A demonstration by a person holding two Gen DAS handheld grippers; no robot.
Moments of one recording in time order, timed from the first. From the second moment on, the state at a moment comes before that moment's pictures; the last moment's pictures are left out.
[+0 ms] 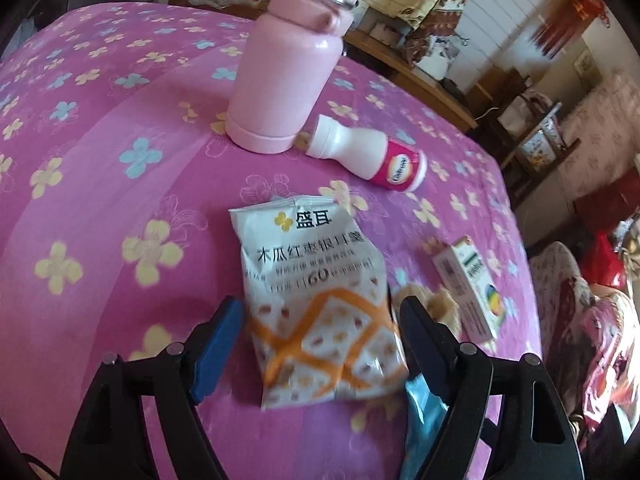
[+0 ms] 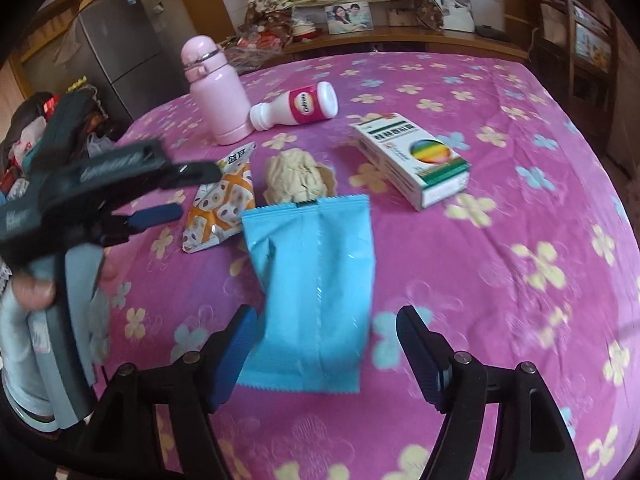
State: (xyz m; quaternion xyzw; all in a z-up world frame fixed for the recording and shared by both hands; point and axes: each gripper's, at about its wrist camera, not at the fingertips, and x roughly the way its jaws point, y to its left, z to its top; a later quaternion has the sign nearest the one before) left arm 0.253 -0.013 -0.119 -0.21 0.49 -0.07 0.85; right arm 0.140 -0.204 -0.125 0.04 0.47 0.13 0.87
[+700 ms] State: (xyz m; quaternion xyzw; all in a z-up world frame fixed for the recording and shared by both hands) left arm 0.240 -0.021 -0.126 -0.15 0.49 -0.07 0.85; right arm 0.136 -0.190 -0.137 -0.02 0.46 0.13 0.88
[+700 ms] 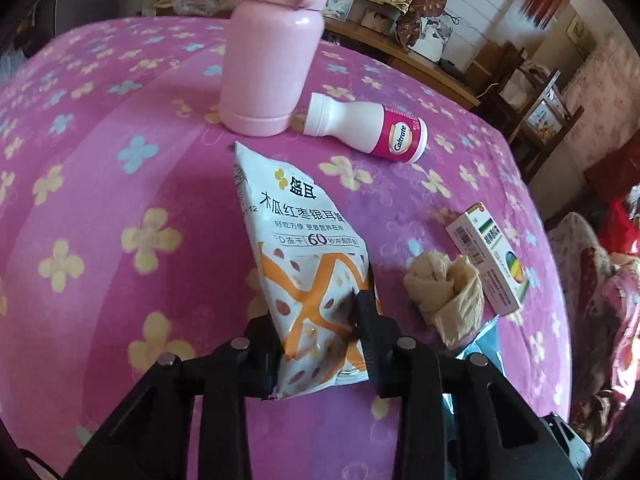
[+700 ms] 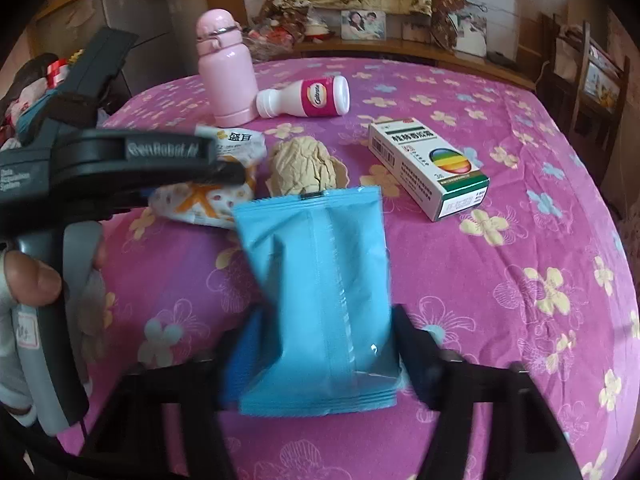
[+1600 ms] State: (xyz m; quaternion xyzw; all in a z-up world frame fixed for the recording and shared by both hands) left arm 0.108 -0.090 -0.074 -0.07 0.44 -0.18 0.88; right arm 0.053 -0.268 -0.097 0.03 0.43 0.08 0.90
